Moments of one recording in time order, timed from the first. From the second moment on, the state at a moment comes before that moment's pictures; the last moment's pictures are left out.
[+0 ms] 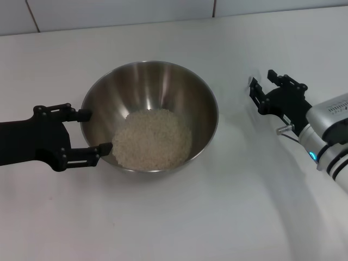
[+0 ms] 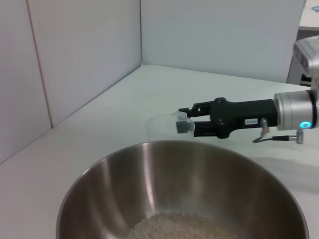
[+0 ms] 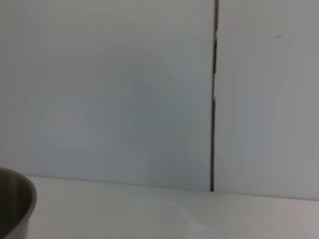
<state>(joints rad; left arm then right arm) -0.17 -2.07 1.25 1.40 1.88 1.43 -1.69 0.46 2.08 0.32 0.20 -1.88 -1.01 0.11</state>
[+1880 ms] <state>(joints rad) -0.17 -2.06 1.24 1.38 1.90 1.43 -1.69 0.56 2.08 -0.76 -1.05 -2.15 -1.62 1.51</state>
